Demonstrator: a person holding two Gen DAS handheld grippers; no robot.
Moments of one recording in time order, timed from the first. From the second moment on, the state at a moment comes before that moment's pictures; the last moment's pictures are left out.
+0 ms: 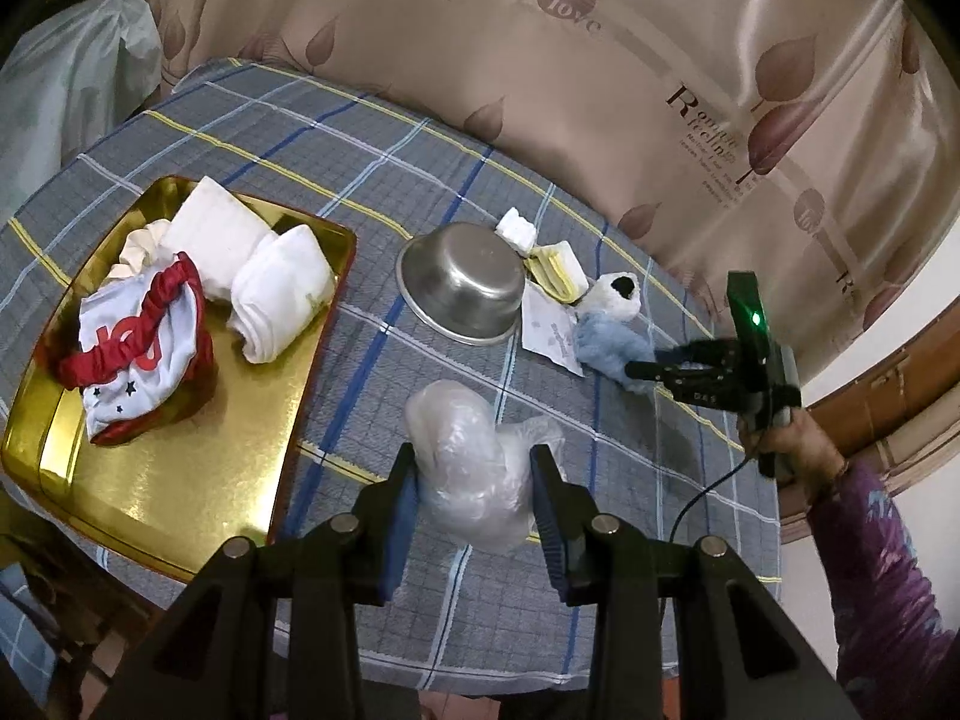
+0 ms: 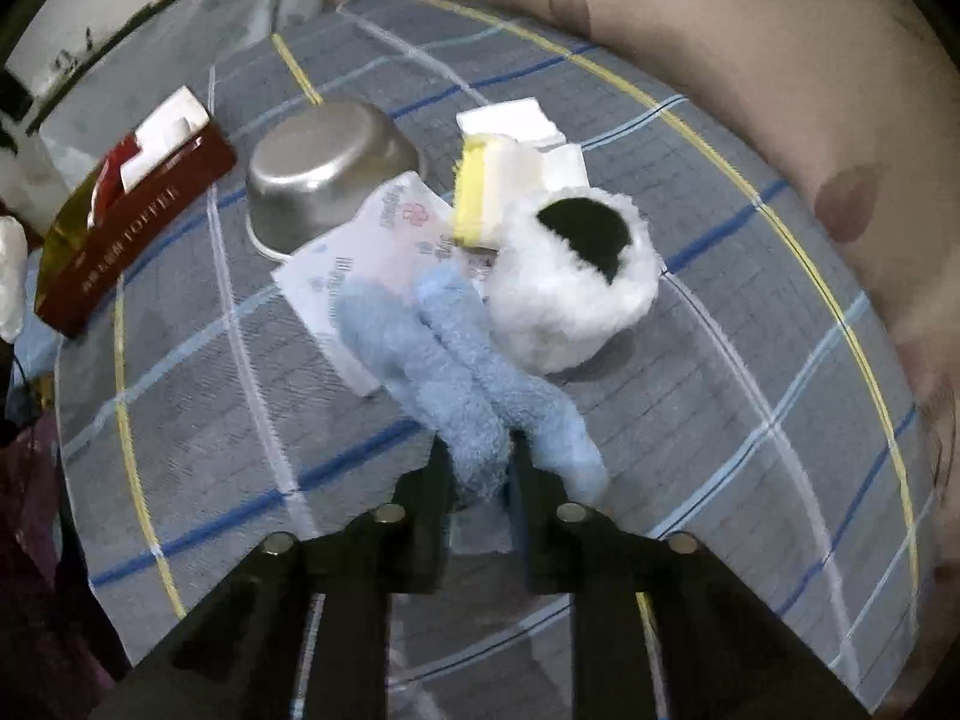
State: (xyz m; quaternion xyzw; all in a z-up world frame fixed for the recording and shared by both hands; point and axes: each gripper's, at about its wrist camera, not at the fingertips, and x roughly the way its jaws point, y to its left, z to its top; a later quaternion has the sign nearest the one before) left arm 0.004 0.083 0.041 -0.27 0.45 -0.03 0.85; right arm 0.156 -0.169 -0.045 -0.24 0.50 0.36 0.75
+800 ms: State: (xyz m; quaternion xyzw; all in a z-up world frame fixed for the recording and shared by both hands) left arm -0.040 0.191 0.034 -0.24 0.43 0.06 0.87; right arm -0.033 -0.199 -0.018 0.15 0.43 0.35 0.82
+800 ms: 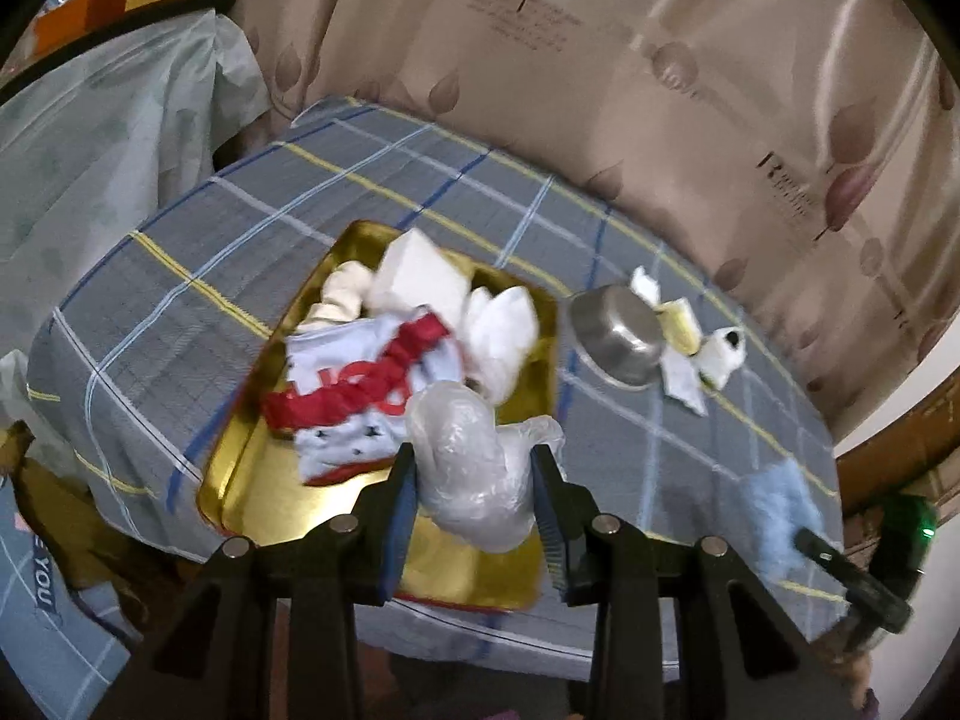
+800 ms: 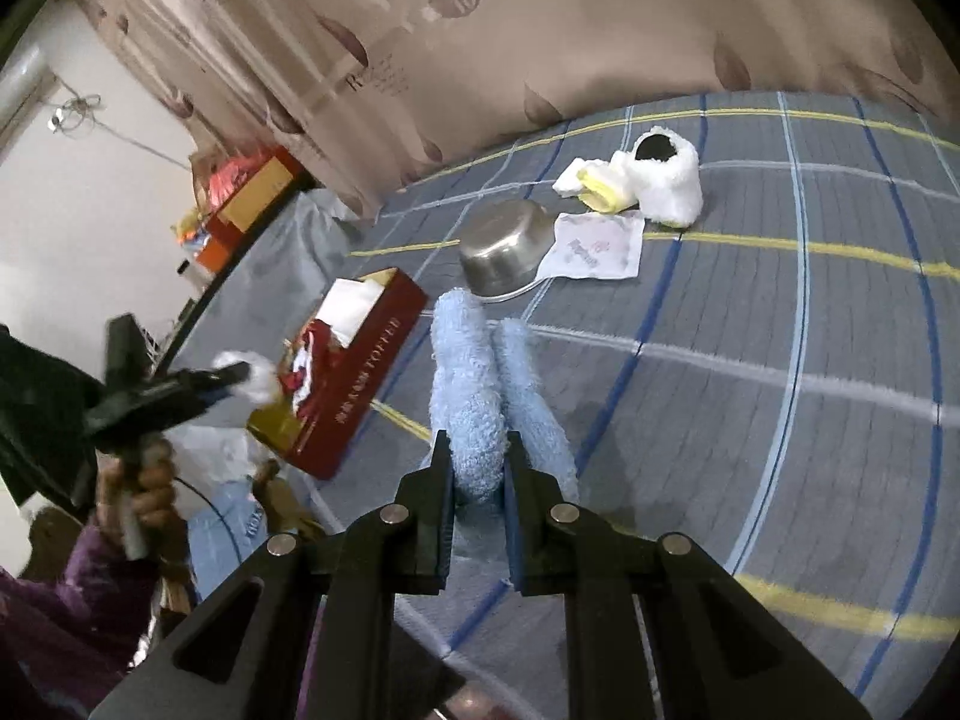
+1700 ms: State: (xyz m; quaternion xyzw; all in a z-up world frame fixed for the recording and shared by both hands) left arm 0.022 0.188 0.011 -0.13 0.41 0.02 0.90; right arm -0.046 -0.188 -0.017 0.18 0.44 0.34 0.82
